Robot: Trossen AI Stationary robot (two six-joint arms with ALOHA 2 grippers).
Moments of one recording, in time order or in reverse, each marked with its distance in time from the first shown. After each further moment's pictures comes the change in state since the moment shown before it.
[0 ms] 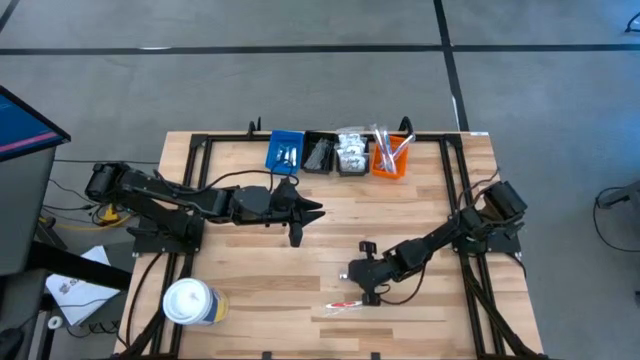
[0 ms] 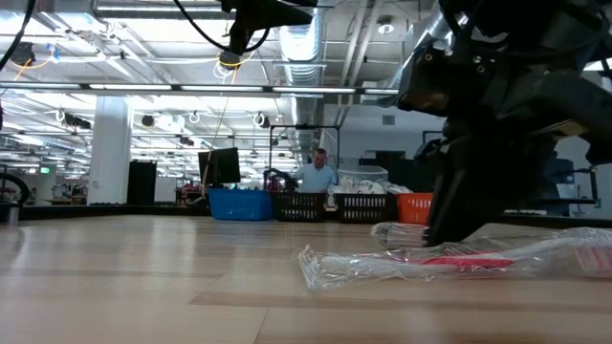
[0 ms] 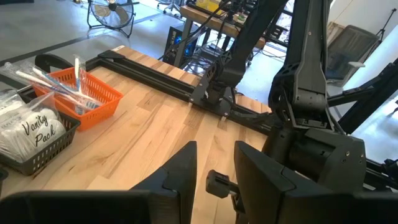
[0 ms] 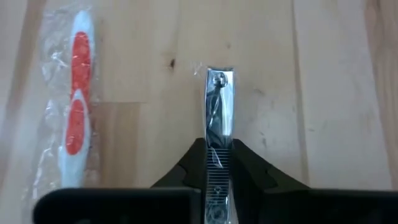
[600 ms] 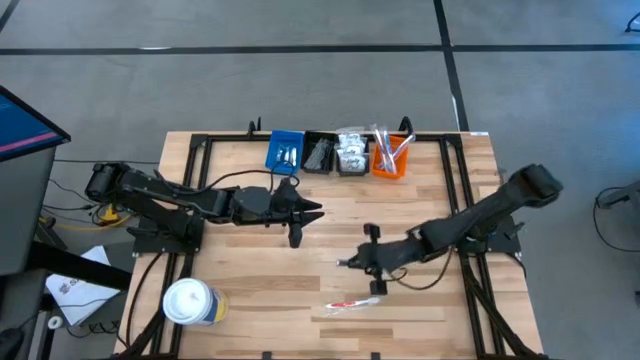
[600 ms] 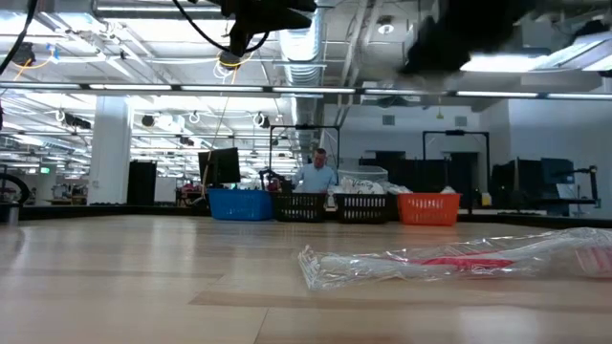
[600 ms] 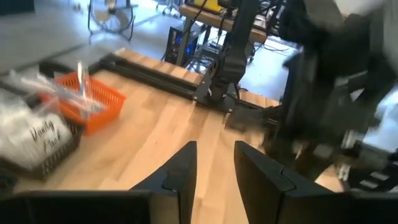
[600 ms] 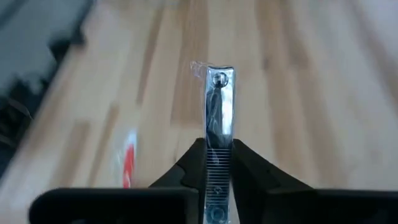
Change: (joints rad) left arm 0.001 0.000 -0.013 0.004 0.000 0.048; right arm -0.023 -0.332 -0.002 -0.028 0.063 -0.133
